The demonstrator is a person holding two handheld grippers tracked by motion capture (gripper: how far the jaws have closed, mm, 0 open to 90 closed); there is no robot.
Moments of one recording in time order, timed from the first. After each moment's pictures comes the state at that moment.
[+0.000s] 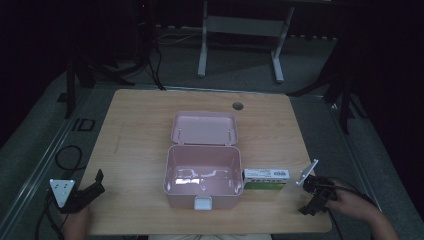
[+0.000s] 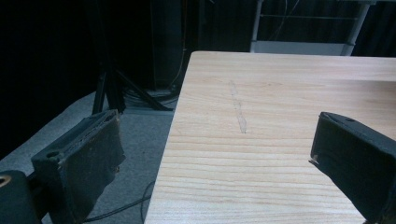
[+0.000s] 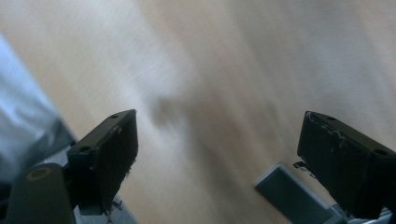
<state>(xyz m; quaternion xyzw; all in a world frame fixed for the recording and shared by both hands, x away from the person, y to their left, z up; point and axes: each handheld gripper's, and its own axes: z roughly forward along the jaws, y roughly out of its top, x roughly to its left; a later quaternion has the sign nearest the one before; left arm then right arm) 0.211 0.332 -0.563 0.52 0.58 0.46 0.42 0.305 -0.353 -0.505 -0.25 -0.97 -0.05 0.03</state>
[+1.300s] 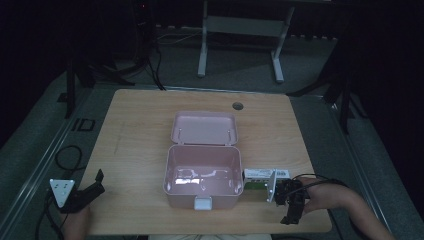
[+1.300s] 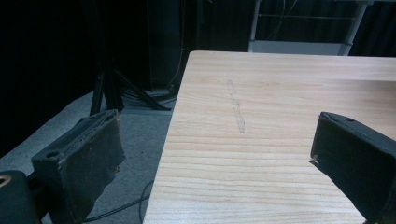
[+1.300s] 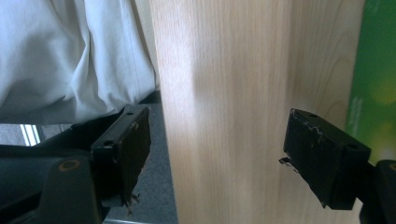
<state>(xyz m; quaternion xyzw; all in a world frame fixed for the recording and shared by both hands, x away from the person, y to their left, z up) 0.212 0.332 -0.563 0.53 0.58 0.45 0.42 0.282 -0.245 -0.470 -0.01 -1.00 0.00 0.07</state>
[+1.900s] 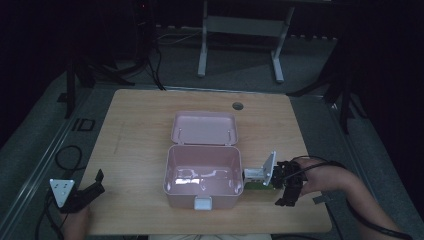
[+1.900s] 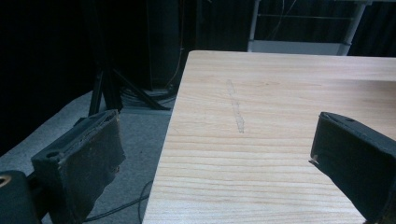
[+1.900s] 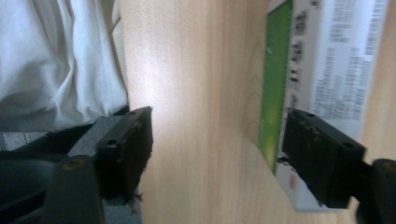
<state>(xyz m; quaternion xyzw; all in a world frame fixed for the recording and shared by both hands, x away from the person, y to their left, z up) 0.212 0.332 -0.563 0.53 0.58 0.45 0.42 0.305 -0.229 -0.418 0.02 -1.00 -0.03 0.01</state>
